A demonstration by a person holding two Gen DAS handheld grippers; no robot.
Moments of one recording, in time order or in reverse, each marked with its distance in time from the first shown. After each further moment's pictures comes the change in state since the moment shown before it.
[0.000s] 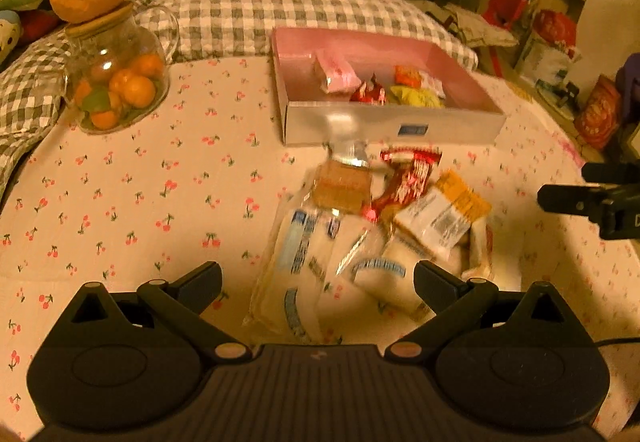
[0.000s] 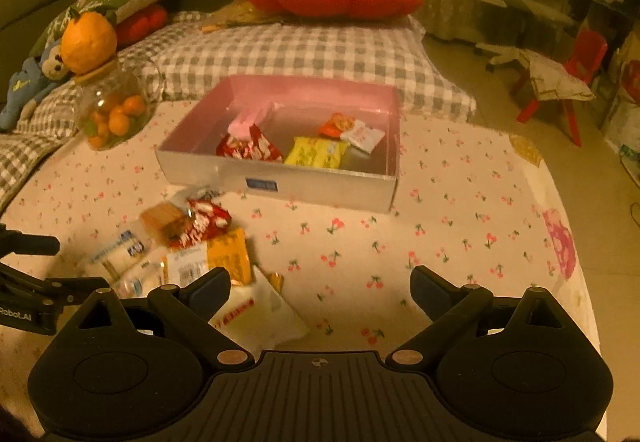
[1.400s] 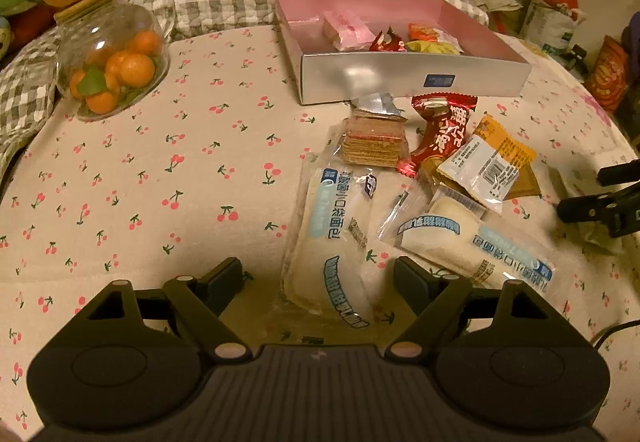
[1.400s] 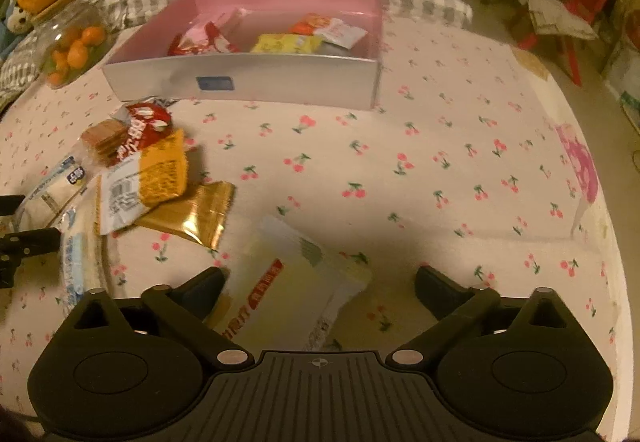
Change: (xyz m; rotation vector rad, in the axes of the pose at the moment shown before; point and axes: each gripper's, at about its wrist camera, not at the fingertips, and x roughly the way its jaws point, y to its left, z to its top) left arm 0.024 0.016 -0.016 0.088 0.035 0.039; right arm 0.049 -0.022 -0.035 0.029 0.187 -0.021
